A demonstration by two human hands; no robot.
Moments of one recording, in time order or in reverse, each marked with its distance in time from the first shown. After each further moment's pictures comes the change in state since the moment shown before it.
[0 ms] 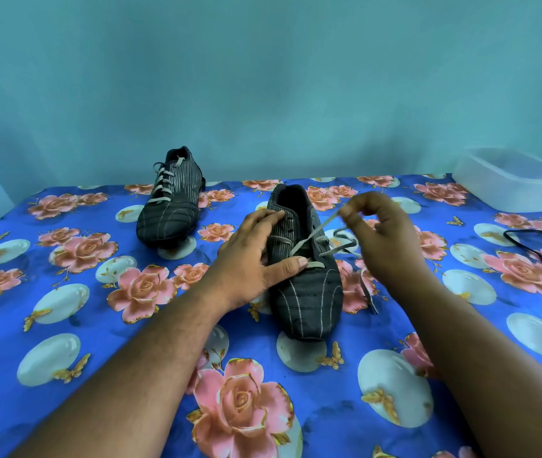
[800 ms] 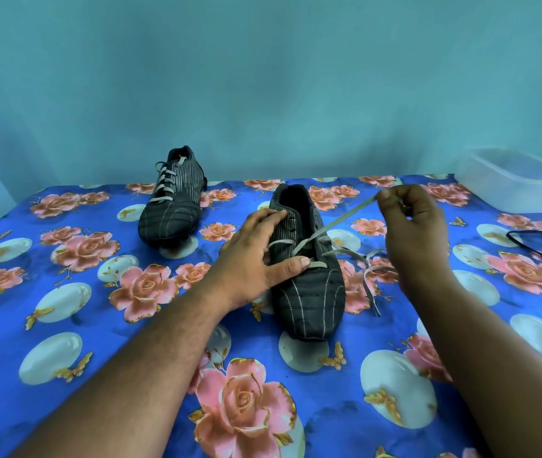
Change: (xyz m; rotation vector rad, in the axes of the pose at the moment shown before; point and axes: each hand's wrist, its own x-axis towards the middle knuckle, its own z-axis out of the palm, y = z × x) left_hand -0.001 0.005 -0.003 0.047 -0.013 -0.012; right_hand 0.006 0.001 -0.012 0.134 0.252 0.118
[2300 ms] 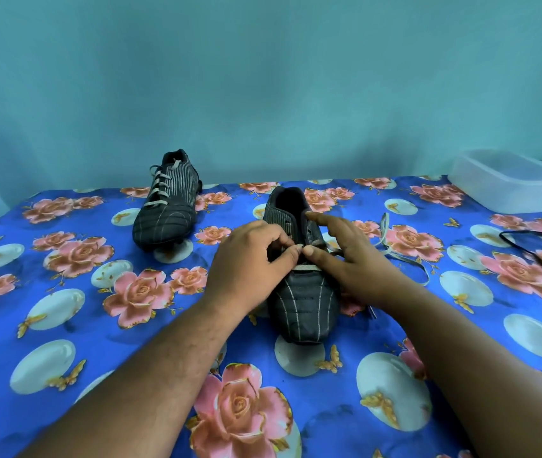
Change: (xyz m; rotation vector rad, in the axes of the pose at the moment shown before) left_hand -0.001 0.022 0.008 0.136 0.288 0.100; right_hand -0.024 0.012 0.018 -0.357 -0.690 -0.132
